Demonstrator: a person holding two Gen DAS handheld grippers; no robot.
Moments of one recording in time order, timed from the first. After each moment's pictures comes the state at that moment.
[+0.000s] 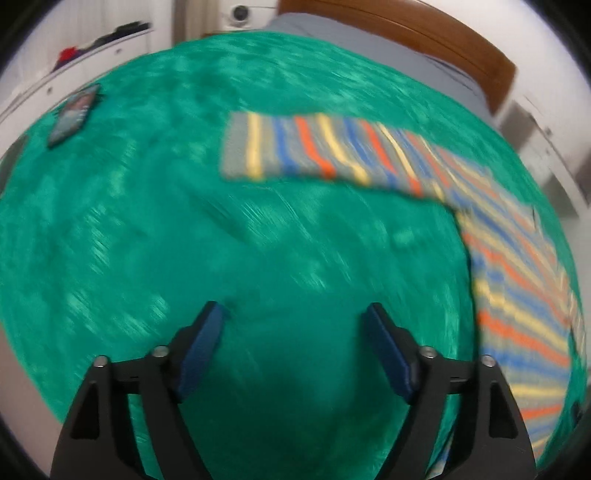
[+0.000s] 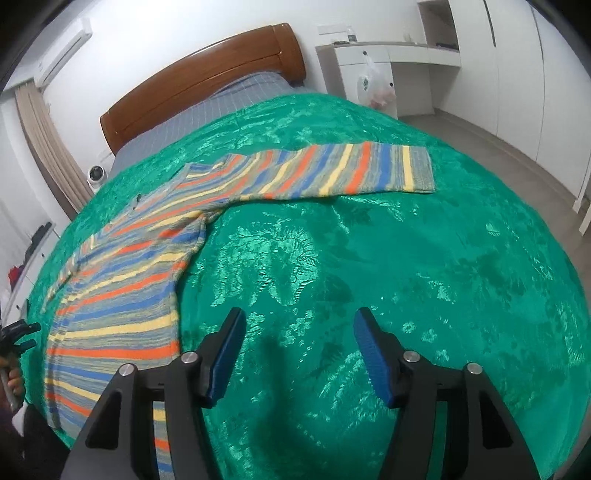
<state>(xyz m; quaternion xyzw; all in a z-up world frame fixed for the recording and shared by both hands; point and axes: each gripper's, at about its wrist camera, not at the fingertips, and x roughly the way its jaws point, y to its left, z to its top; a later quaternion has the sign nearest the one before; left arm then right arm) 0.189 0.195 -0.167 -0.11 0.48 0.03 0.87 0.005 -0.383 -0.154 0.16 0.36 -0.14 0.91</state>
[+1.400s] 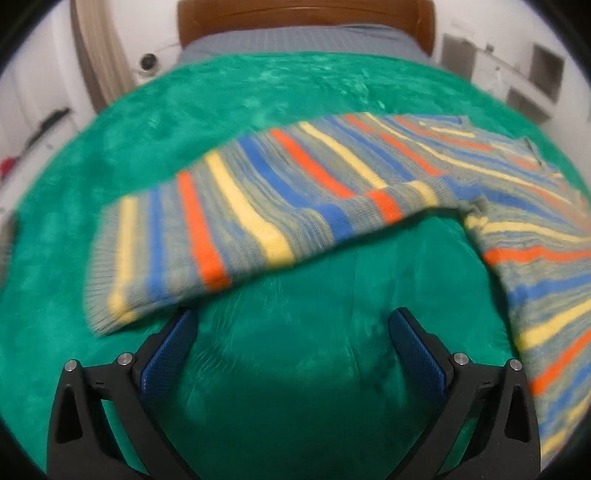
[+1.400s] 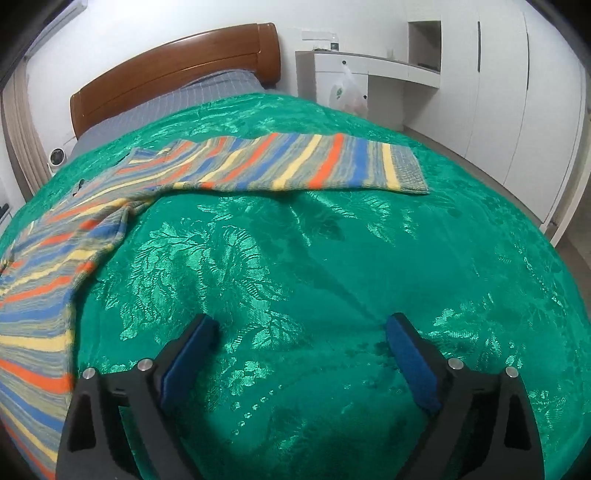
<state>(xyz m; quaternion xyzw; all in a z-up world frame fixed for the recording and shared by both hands) 0.288 0.149 -0.196 0.04 0.45 -0.07 0.89 0.046 -0.400 -0.193 0.10 0.37 -0.23 0.90</state>
